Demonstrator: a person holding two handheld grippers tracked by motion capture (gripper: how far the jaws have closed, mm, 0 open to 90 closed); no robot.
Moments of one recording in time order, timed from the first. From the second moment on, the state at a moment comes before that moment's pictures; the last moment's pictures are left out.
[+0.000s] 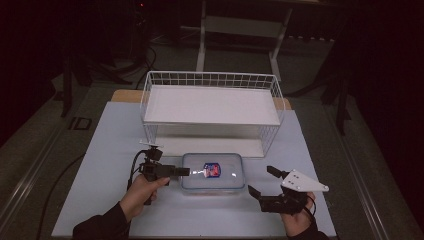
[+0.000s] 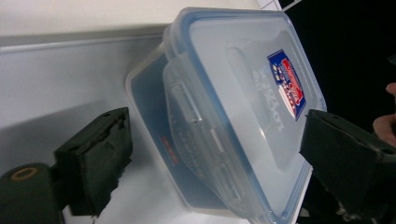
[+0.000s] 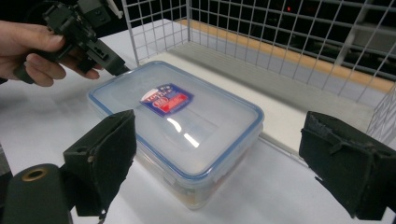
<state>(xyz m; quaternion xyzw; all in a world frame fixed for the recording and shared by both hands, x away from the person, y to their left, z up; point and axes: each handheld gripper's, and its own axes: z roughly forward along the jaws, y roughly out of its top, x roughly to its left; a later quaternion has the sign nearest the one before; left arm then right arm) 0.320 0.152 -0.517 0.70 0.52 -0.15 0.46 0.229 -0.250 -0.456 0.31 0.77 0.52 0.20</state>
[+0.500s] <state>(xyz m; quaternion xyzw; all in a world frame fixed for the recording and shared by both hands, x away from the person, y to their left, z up) 0.323 0.160 -0.534 0.68 0.51 -0.25 0.47 0.233 -0.248 -0.459 0.33 0.78 0.50 0.19</state>
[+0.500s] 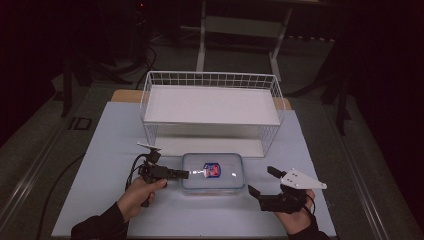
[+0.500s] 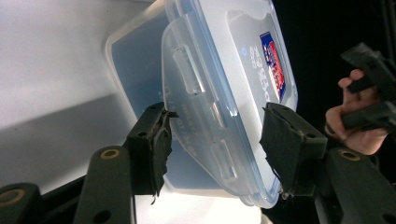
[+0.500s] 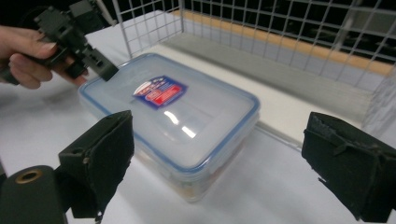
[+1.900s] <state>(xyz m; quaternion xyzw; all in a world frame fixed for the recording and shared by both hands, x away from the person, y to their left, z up) 0.292 0.162 -0.517 0.75 0.41 -0.20 0.48 0.293 -0.252 -0.501 0.40 0.78 0.49 -0.04</state>
